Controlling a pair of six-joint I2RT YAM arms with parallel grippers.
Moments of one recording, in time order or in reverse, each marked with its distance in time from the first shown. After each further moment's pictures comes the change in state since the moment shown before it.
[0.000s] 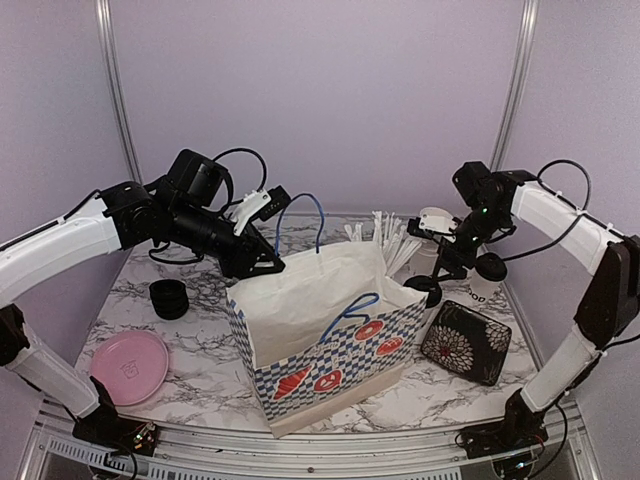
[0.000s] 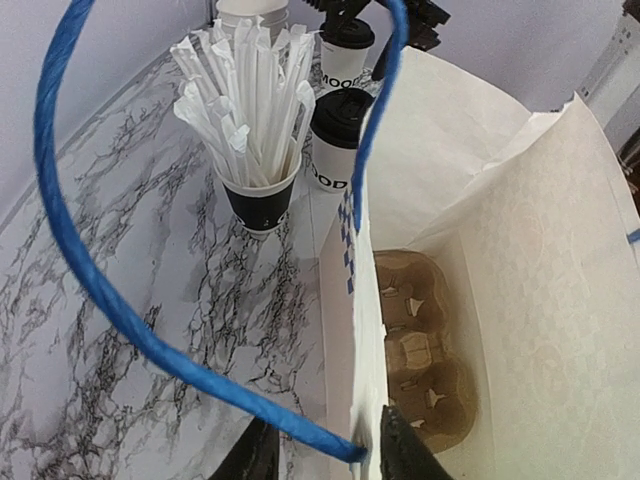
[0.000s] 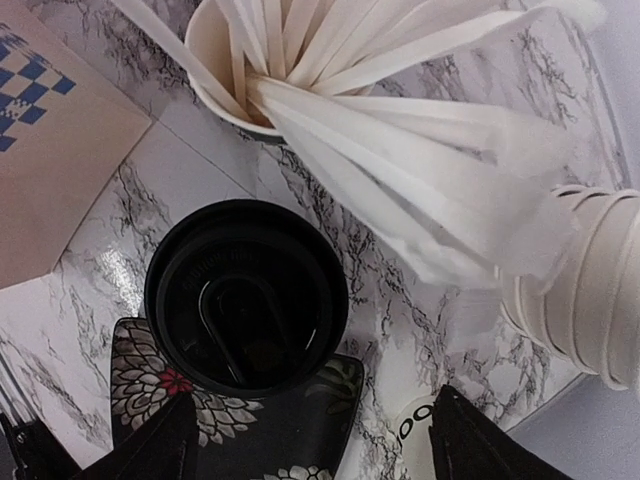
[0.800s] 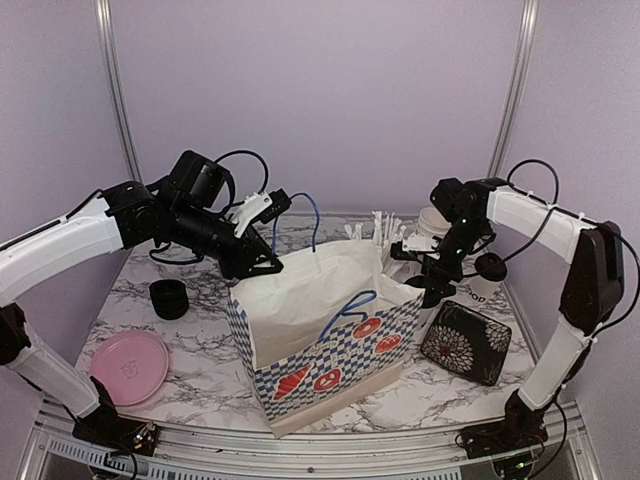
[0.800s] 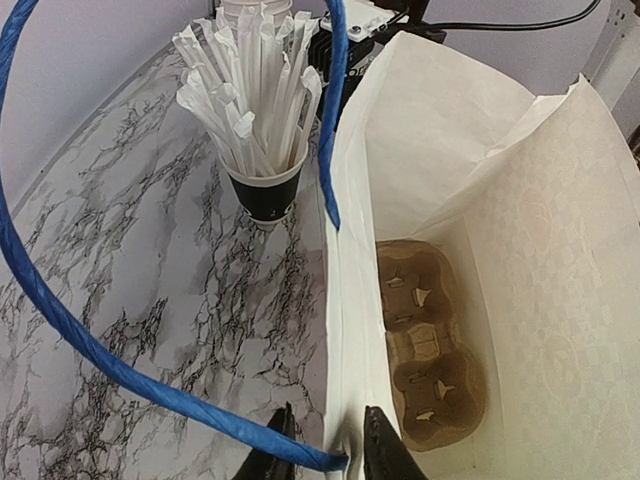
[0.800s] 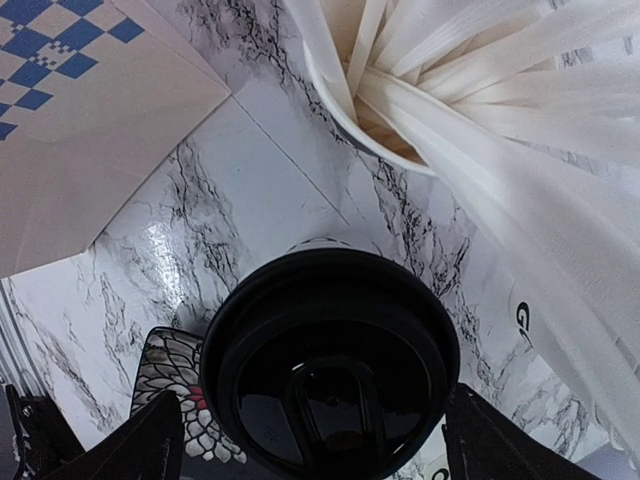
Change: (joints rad) left arm 0.000 0.010 0.005 -0.020 -0.019 0.029; right arm 0.068 0.134 0.002 -0.066 -0.046 -0.112
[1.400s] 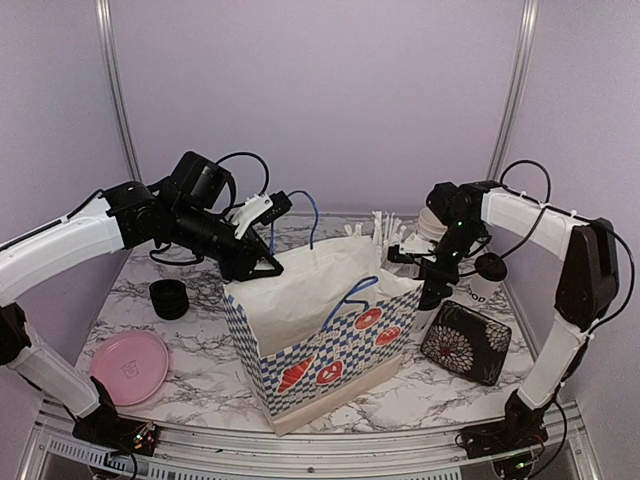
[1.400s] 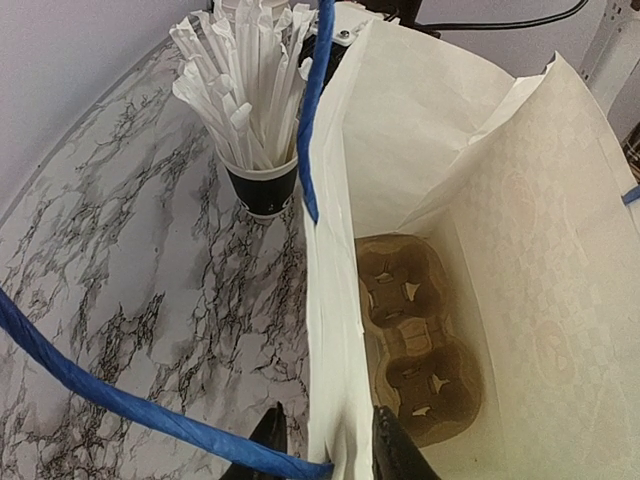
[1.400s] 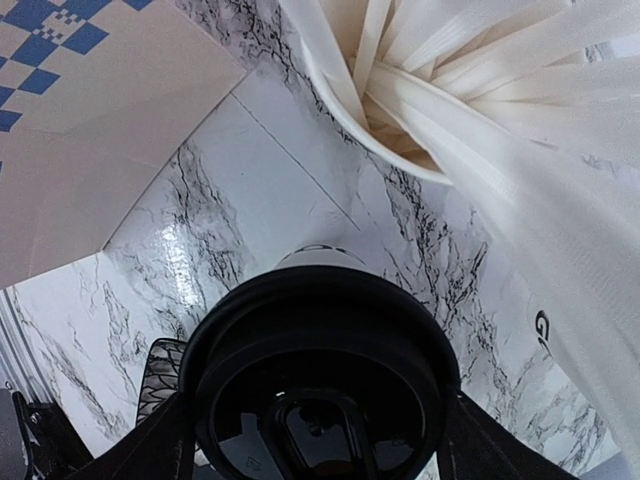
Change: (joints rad) left arm 0.000 0.003 0.000 -0.011 0.000 0.000; right arm 0.003 0.039 0.000 0.002 -0.014 0.023
